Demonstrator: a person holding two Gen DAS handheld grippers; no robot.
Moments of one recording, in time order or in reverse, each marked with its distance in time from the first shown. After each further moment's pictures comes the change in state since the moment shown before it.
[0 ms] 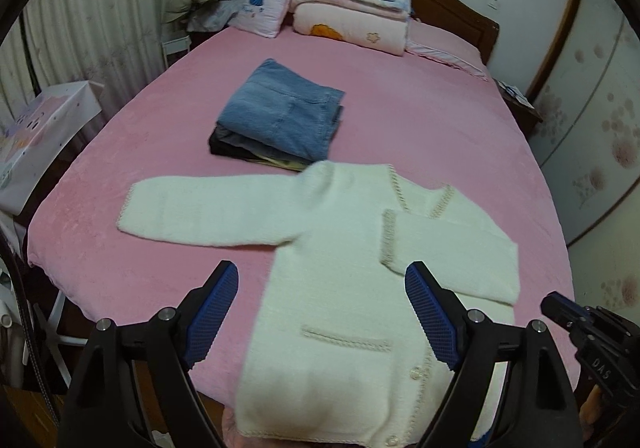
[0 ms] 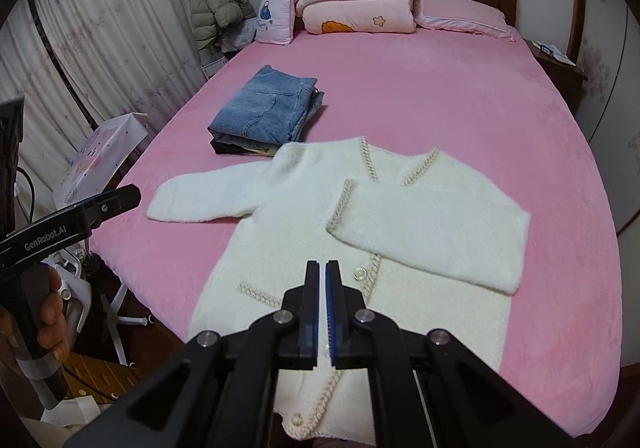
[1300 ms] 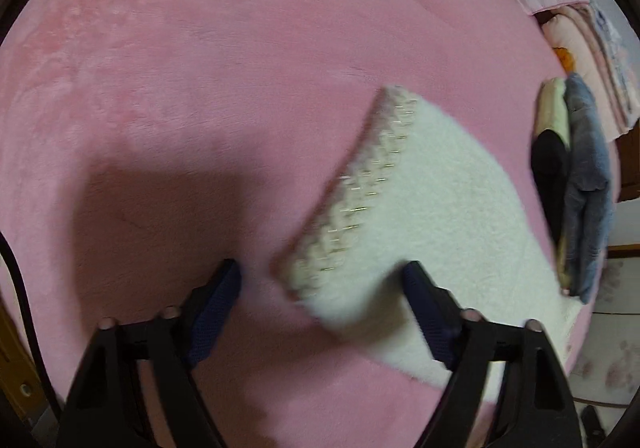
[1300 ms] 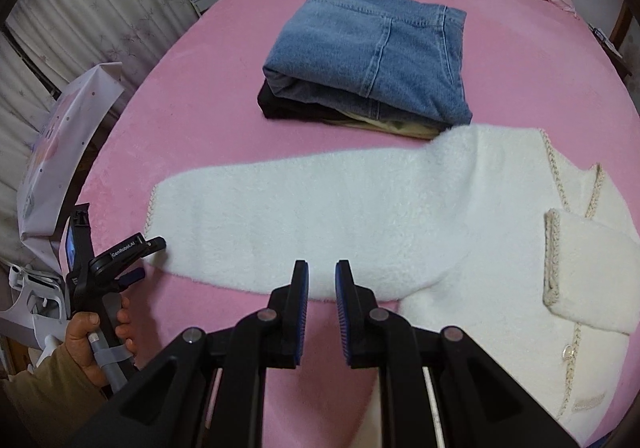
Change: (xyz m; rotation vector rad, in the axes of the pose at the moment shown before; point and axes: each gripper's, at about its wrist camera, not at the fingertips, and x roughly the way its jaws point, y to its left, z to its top) left arm 0.346 0.469 -0.001 -0.679 0.315 0.009; right arm 0.314 0.251 0.102 0.040 0.274 -0.048
